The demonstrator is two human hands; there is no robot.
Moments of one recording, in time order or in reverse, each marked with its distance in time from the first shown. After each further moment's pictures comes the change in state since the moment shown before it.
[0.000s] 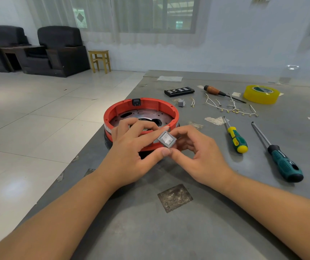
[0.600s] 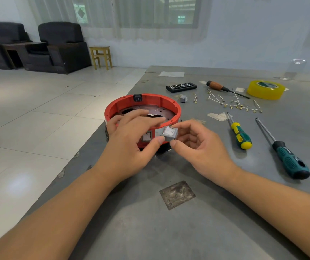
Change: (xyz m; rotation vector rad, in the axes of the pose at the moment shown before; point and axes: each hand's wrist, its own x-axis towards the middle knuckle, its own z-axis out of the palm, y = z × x) left_hand 0.004 0.002 -0.005 0.002 0.061 -0.030; right_hand 0.002 0.000 0.003 0.242 0.036 0.194
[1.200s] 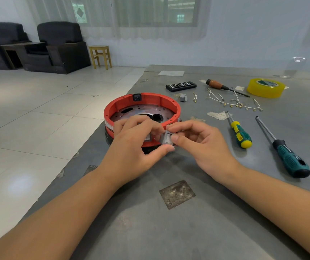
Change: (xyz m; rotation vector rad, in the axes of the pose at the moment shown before) left_hand -0.002 0.005 0.005 -0.037 -0.011 0.010; right_hand 0.004 -0.003 -0.002 0.180 0.005 0.042
